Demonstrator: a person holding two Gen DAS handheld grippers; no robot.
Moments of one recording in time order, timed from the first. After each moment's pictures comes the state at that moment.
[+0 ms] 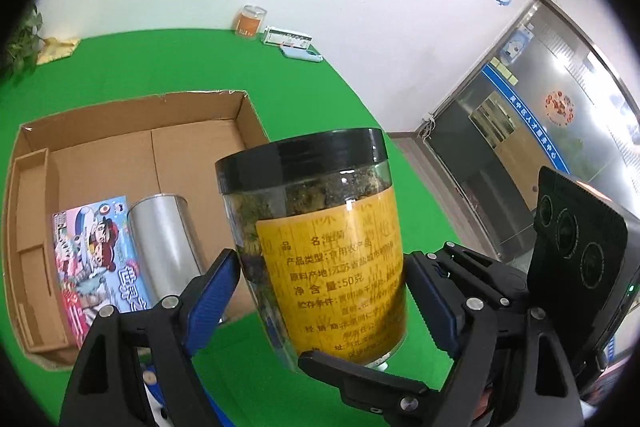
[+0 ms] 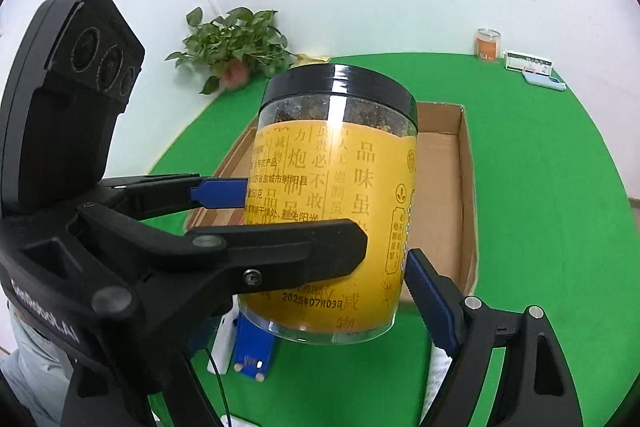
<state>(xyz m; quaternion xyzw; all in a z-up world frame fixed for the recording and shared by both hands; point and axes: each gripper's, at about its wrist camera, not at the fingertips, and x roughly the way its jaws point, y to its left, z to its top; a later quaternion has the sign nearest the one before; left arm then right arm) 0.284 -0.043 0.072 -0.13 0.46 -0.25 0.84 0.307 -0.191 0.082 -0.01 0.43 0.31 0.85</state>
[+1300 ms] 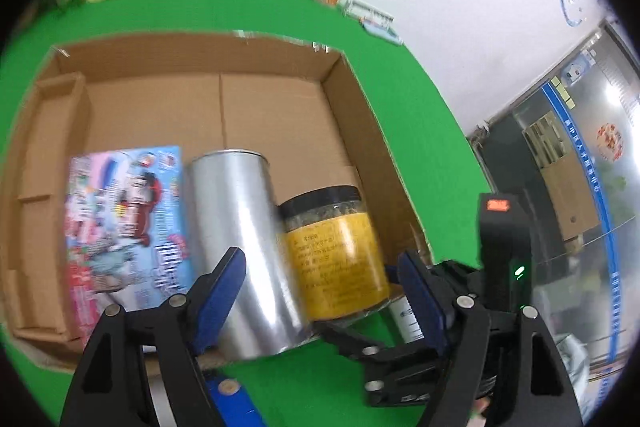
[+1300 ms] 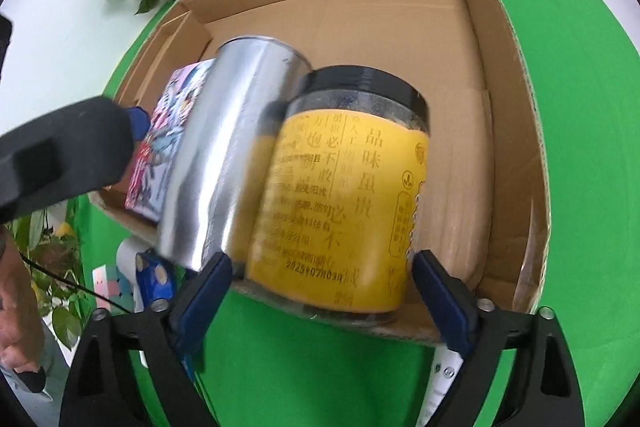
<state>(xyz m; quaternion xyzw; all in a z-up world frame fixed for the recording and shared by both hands) 0.303 -0.013 0.004 -0.14 0.49 -0.14 0.85 0.387 -0.163 -0.074 -0.04 0.58 0.27 0.76</state>
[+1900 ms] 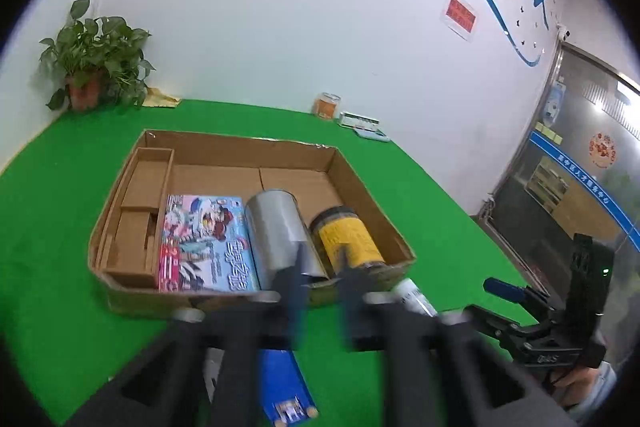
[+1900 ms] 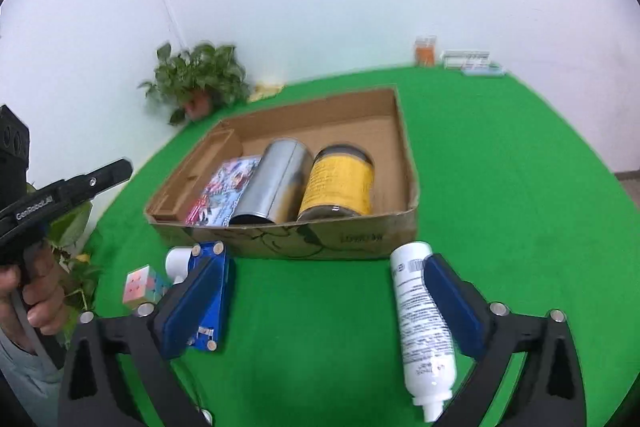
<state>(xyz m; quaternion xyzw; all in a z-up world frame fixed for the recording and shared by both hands) 0.132 0.014 0.051 -0.11 0.29 -0.10 0.94 0.194 -0.255 -0.009 0.02 0.33 0.22 0.92</state>
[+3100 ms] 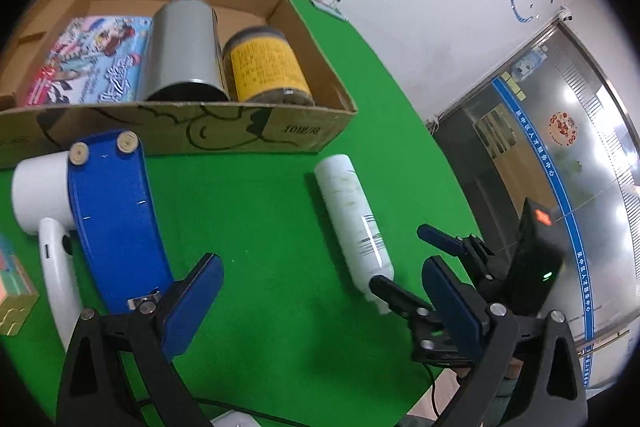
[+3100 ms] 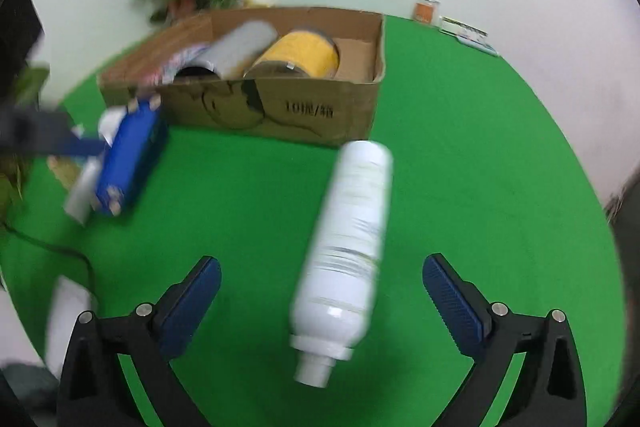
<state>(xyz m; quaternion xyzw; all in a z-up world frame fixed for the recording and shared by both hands) 0.147 -0.056 -0.056 -0.20 0.48 -0.23 0.82 0.184 -0.287 -0.114 -0.07 0.44 0.20 0.87</state>
